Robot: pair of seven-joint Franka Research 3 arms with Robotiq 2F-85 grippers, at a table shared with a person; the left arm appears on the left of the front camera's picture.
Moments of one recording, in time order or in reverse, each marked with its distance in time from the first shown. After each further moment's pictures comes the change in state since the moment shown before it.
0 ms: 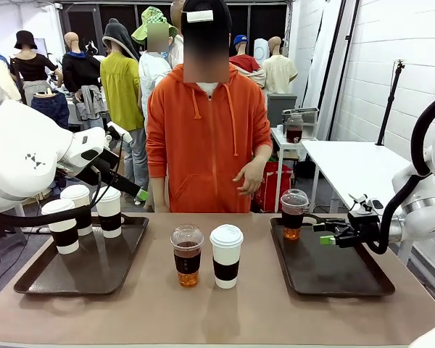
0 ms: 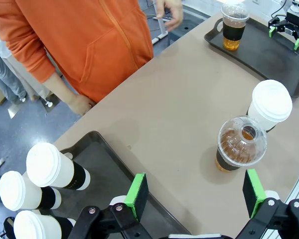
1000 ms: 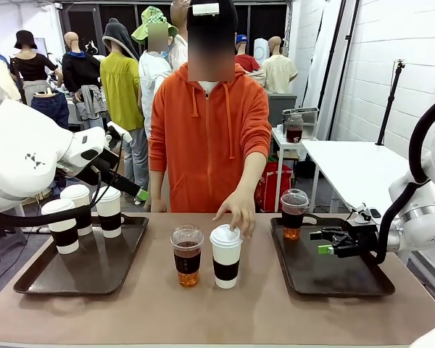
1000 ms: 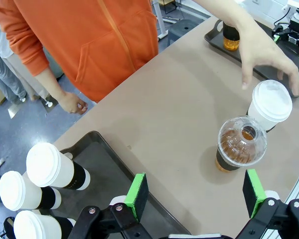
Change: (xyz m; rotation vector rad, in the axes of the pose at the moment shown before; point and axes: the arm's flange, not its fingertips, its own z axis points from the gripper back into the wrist) left arm 0.000 0.000 0.000 0.000 0.000 0.000; right arm -0.016 0.013 -0.013 0.036 -0.023 -0.009
